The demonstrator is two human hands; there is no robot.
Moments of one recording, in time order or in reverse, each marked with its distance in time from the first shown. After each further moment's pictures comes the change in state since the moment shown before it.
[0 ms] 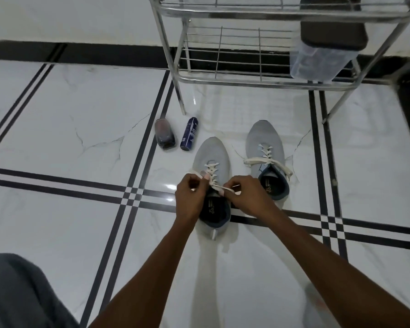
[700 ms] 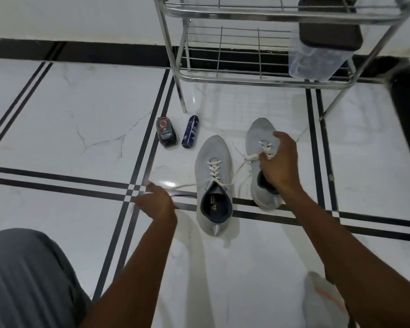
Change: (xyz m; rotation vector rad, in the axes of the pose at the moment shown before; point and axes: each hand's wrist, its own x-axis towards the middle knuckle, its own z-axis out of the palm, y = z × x) left_hand 0.019 -0.009 -0.060 0.041 0.504 -0.599; right_hand 0.005 -0.019 -0.059 0.047 0.561 0.111
